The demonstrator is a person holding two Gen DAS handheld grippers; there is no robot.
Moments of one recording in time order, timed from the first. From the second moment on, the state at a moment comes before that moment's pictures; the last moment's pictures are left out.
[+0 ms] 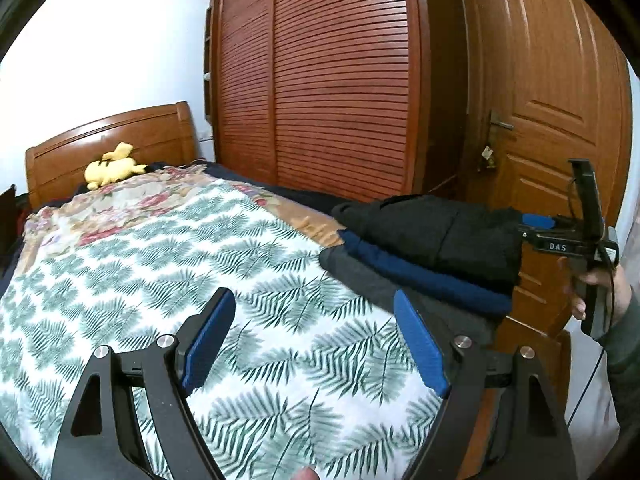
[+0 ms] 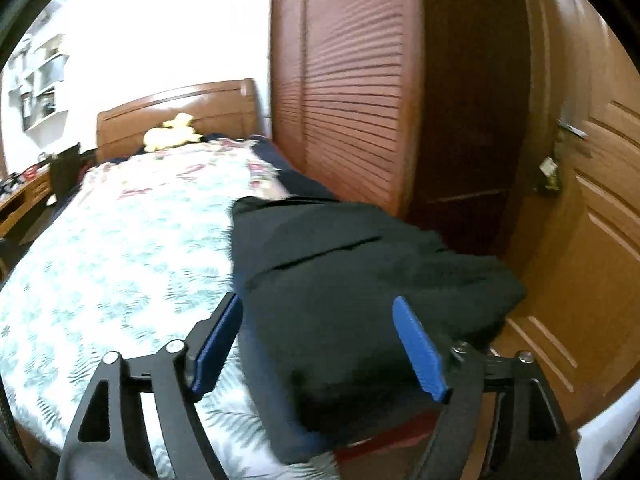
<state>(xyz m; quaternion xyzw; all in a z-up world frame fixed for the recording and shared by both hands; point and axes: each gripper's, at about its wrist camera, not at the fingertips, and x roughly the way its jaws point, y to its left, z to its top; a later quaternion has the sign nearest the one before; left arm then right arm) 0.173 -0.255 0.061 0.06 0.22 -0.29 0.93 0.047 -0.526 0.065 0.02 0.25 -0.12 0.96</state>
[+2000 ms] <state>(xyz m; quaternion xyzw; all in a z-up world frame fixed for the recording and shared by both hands) -0.012 0.002 0.037 -0.03 0.20 0.00 0.98 -0.016 -0.281 0.021 0.01 0.16 0.15 0.98</state>
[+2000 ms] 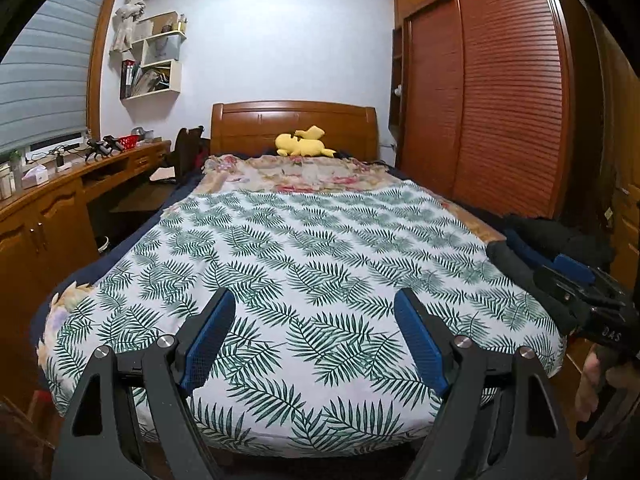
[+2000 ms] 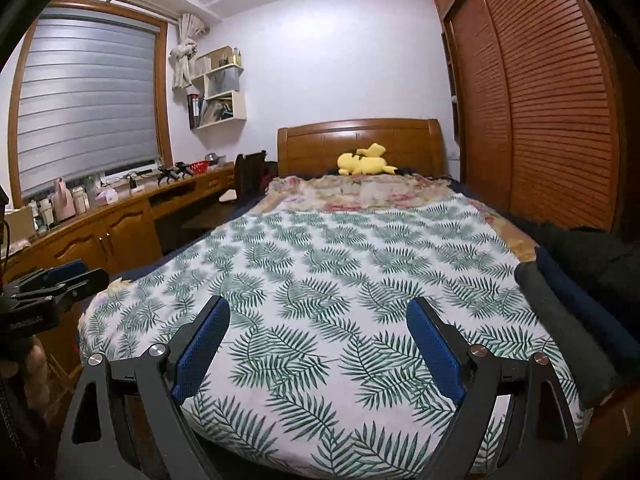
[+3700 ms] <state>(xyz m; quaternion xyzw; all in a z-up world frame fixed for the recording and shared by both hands) -0.023 -0.007 0.050 -0.02 0.19 0.01 0.98 -0.022 -0.291 0.013 0.00 0.15 0.15 0.98</state>
